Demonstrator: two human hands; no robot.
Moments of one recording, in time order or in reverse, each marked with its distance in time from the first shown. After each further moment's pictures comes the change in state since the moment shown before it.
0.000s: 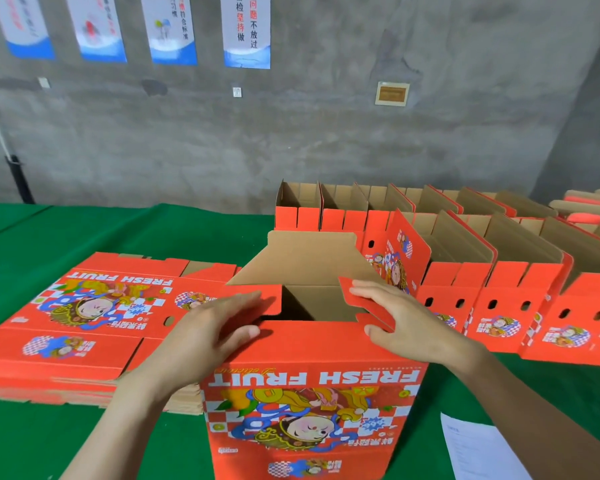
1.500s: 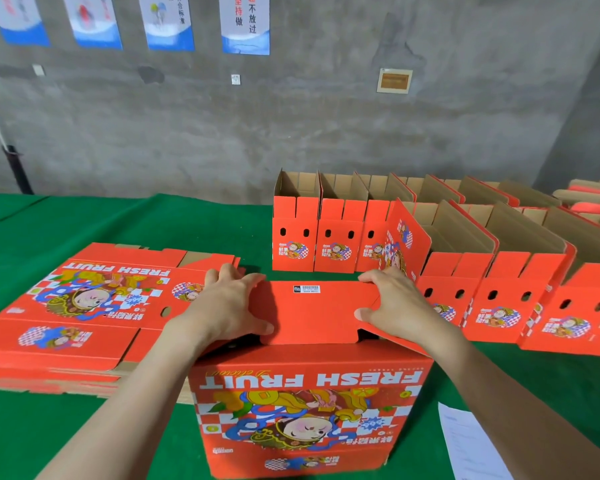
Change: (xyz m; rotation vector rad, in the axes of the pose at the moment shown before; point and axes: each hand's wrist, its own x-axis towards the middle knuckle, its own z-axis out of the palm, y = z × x) left_hand 0.053 0.008 0.017 0.347 -0.284 -0.393; right_hand 0.021 -0.009 0.007 -0.097 0.017 0.418
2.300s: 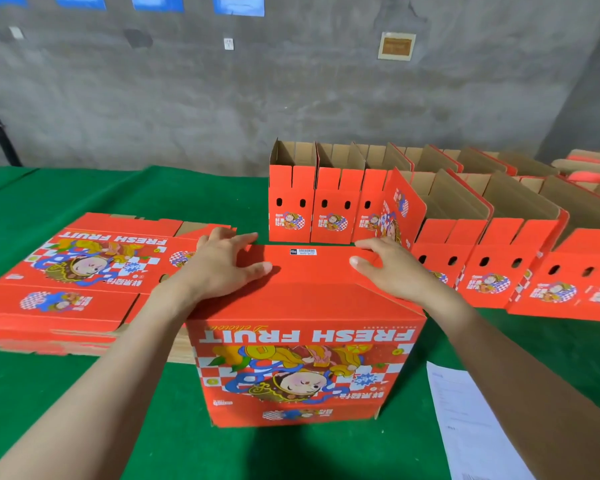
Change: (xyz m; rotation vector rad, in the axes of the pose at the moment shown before) left_hand -0.013 0.000 -0.001 -0.200 0.113 0.011; right_hand -0.008 0.009 0.000 0.115 -0.034 -0.053
